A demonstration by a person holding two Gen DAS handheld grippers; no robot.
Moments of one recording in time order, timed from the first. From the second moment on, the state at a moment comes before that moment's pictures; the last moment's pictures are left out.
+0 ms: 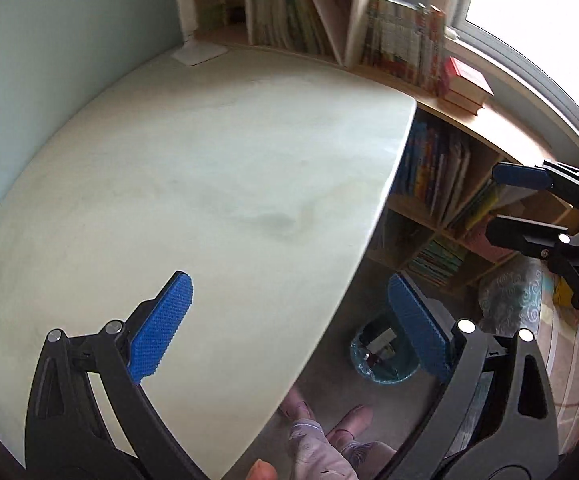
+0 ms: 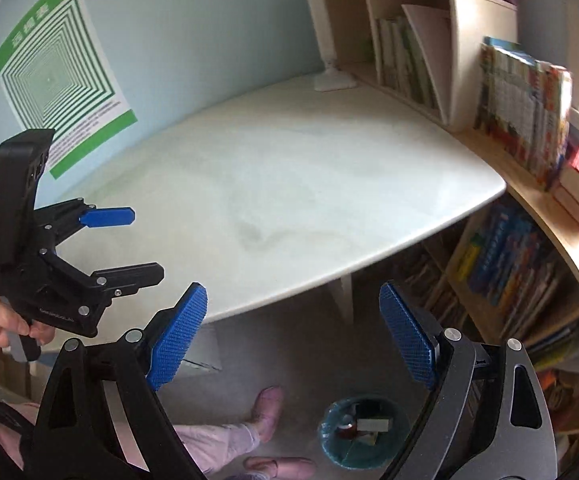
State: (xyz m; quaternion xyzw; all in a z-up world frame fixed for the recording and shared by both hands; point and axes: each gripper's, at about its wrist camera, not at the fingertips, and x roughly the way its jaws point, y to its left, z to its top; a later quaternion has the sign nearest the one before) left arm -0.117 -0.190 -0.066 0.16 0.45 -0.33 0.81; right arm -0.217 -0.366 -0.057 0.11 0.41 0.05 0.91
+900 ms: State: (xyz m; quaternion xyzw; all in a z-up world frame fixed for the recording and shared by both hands) left arm -0.023 0.031 -0.047 0.01 0.45 -0.07 0.89; right arm -0.005 -0.175 -0.018 0.01 0.39 0.26 0.88
